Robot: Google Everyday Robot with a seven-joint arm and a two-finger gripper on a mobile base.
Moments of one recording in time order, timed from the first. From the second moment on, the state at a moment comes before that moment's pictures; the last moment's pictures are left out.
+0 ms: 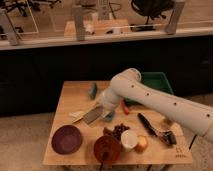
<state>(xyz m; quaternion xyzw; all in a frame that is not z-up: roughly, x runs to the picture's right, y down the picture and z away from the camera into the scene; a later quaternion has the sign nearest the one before) -0.027 0.104 0.714 -0.17 -0.31 -0.31 0.88</state>
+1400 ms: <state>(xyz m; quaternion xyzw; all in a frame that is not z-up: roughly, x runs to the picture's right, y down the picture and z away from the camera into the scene) -0.162 0.172 0.696 -0.17 -0.29 -0.54 0.77</state>
